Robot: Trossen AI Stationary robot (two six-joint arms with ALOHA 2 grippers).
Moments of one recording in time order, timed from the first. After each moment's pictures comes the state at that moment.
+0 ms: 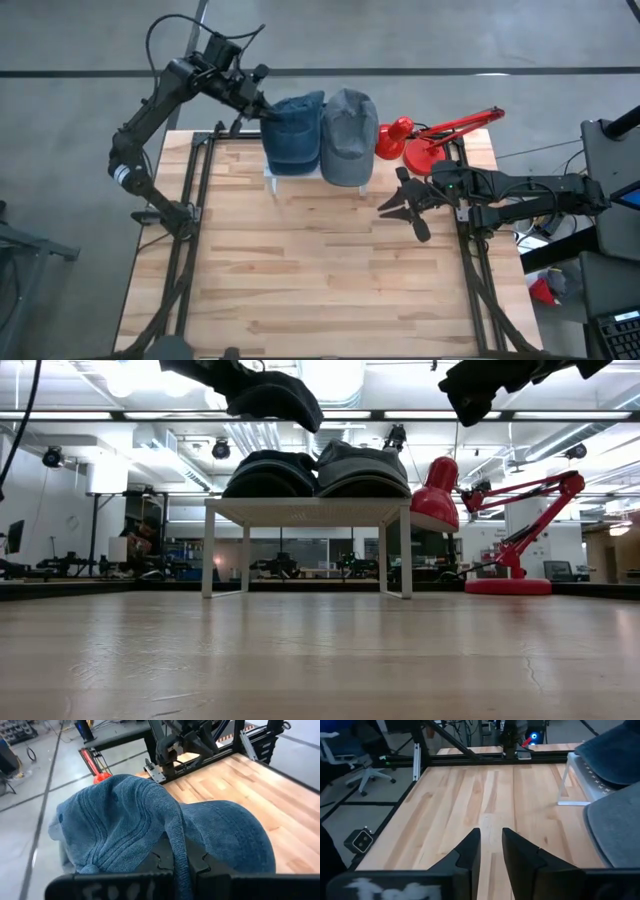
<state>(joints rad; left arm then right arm) 0.90 1.52 1.83 -1.12 0.96 1.06 -0.06 0.89 0.73 -0.22 -0.26 0.05</state>
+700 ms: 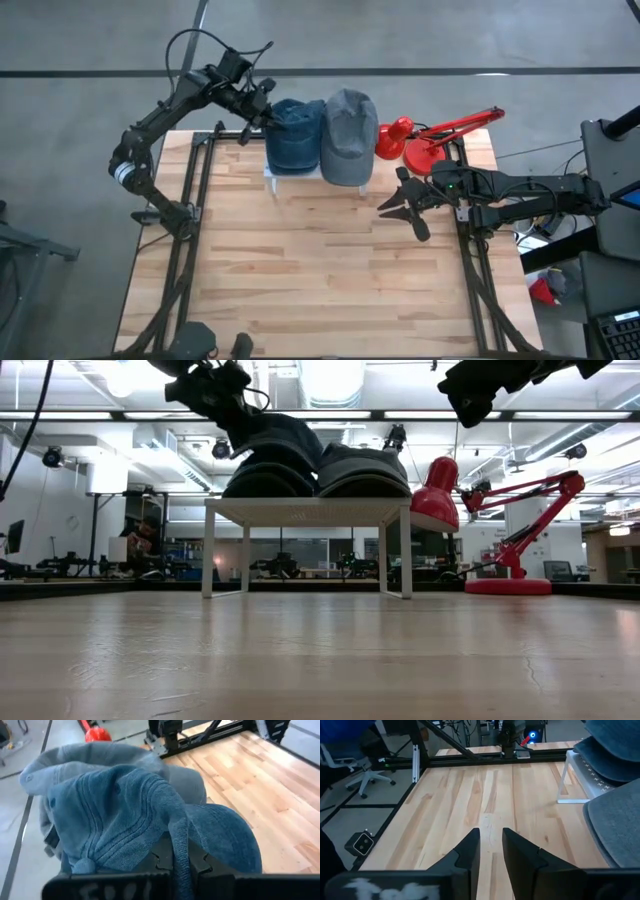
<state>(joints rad) 0.91 1.53 1.61 -0.98 0.90 1.06 -0.06 0.89 0.73 -0.22 -0.25 0.08</state>
